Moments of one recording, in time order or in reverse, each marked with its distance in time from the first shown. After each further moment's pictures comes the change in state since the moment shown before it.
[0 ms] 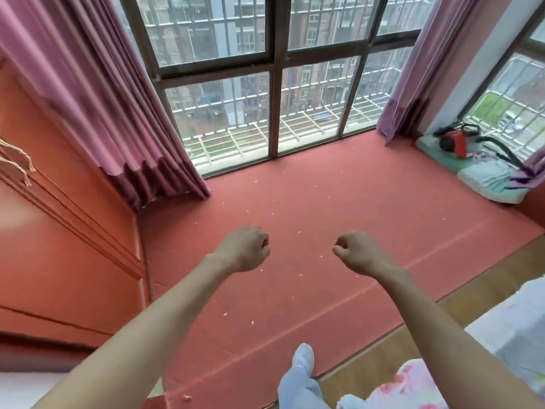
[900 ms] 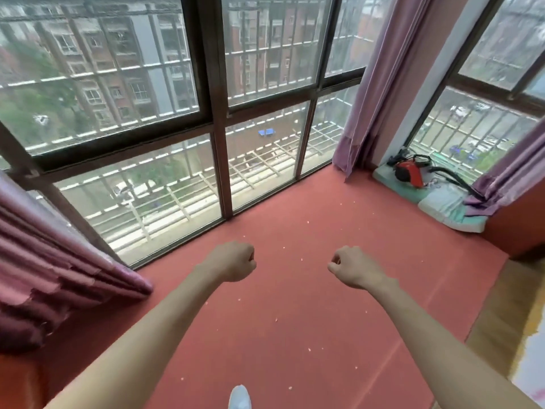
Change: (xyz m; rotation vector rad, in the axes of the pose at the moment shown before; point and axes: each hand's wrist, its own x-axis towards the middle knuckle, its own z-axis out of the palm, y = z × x) left_hand 0.515 -0.083 -0.155 0.166 -0.106 0.164; right_hand 0.443 0.019 -0.157 -0.076 0.011 0.302
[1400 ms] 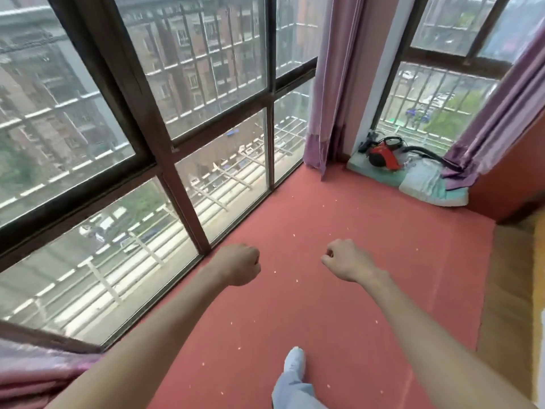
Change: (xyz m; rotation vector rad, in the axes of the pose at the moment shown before) left_hand 0.232 0.014 -0.091 0.265 -0.065 0.226; right_hand 0.199 0.017 -0.061 0.133 0.031 0.170
